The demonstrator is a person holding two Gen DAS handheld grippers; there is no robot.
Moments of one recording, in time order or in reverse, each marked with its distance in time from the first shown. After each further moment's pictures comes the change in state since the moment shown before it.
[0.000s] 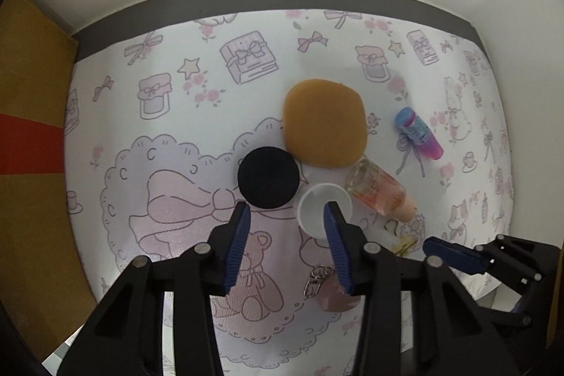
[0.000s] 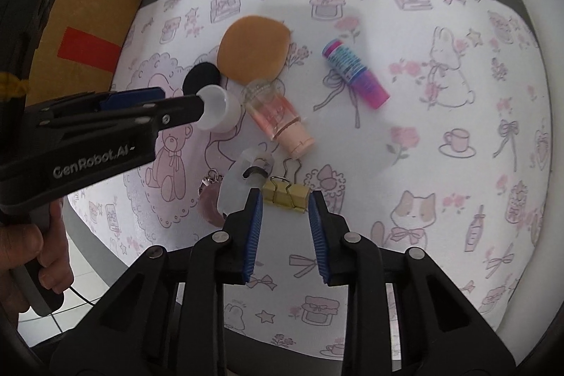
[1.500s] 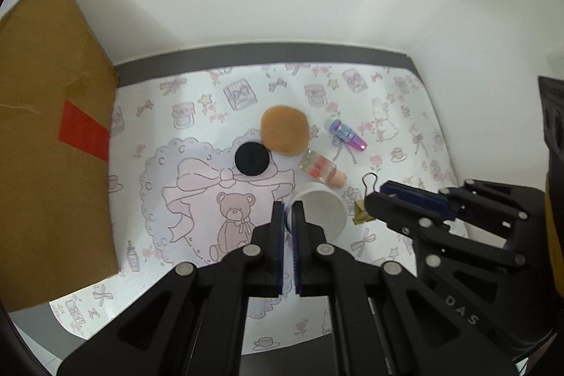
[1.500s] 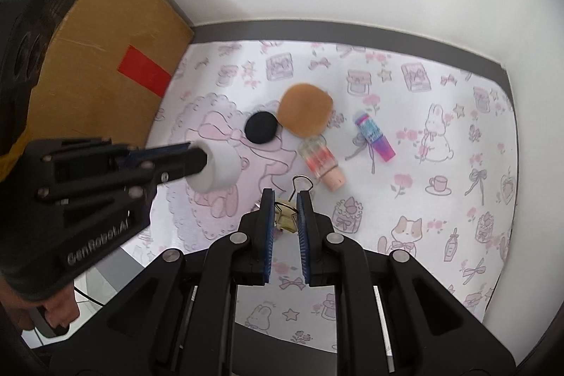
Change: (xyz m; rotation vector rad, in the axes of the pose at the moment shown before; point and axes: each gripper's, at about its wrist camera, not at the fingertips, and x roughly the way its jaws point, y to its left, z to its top) left arm -0.119 -0.002 -0.065 0.037 -0.223 -0.078; right arm -0.081 0.055 -0.008 -0.107 -0.209 -0.042
